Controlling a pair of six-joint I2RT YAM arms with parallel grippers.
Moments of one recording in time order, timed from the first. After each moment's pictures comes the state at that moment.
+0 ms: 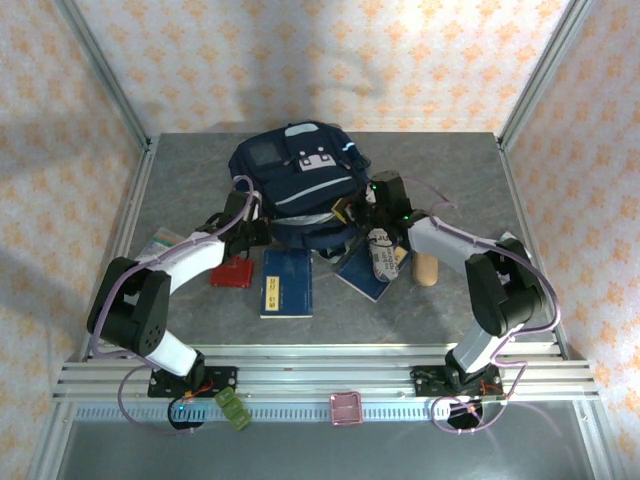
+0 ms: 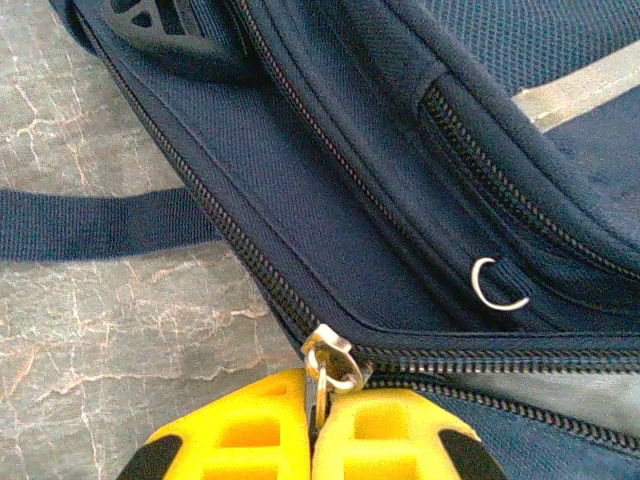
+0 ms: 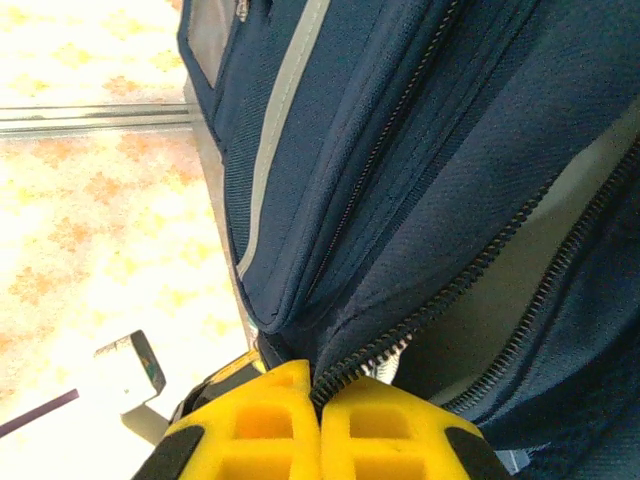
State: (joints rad) left arm -0.28 1.54 0.86 -0.17 -0.02 -0.41; right arm 0.46 1.66 1.03 0.05 -0.42 1.24
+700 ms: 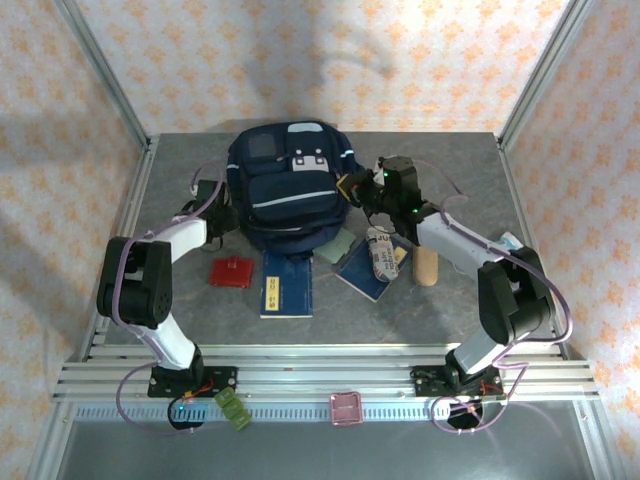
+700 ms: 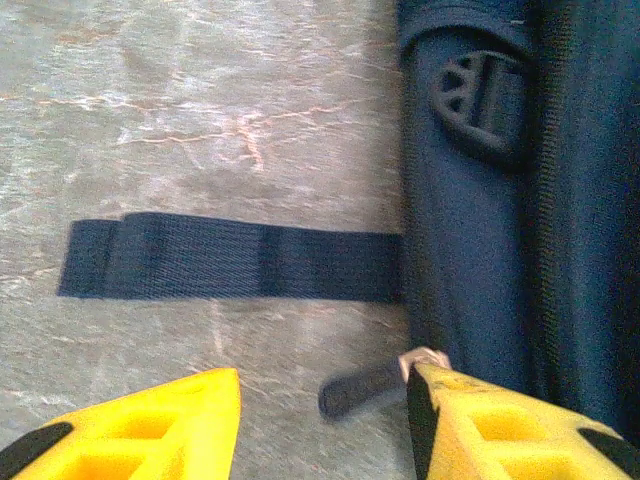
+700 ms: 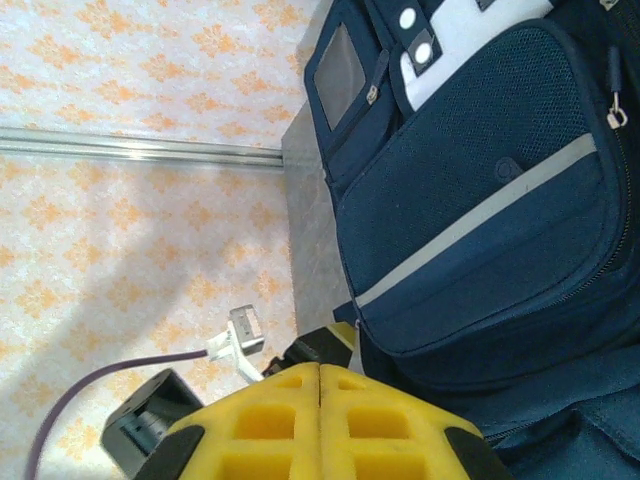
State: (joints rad) left arm -0.05 1.67 0.94 -0.19 -0.14 -0.45; right arm 0.44 1.61 1.10 0.12 -0.39 1.21
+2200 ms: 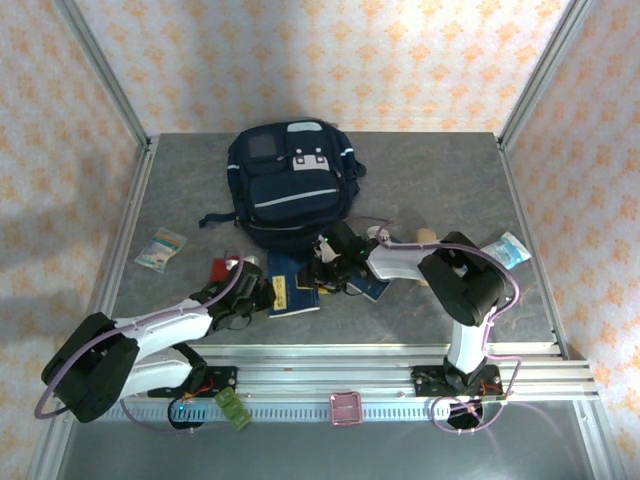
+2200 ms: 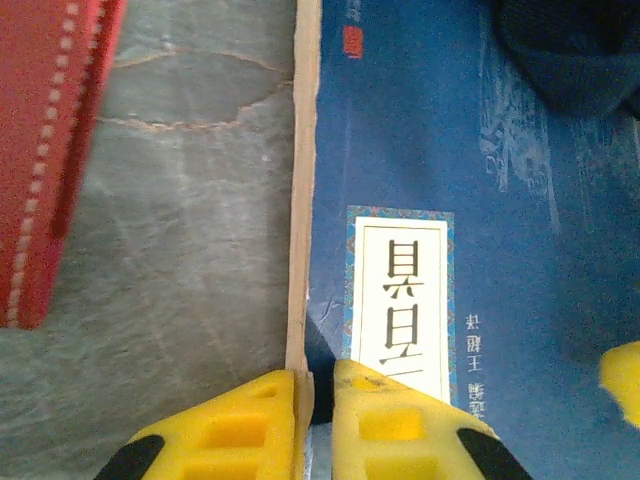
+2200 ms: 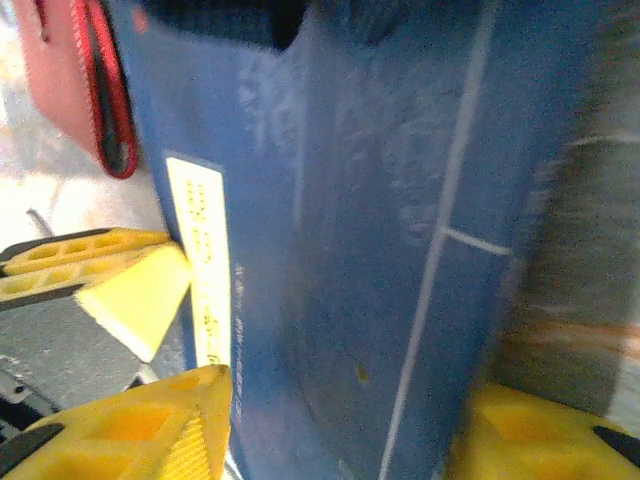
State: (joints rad) left arm -0.59 1.17 0.30 -0.03 0.00 -0.88; right arm 0.78 1.85 0.96 -0.08 -0.62 0.81
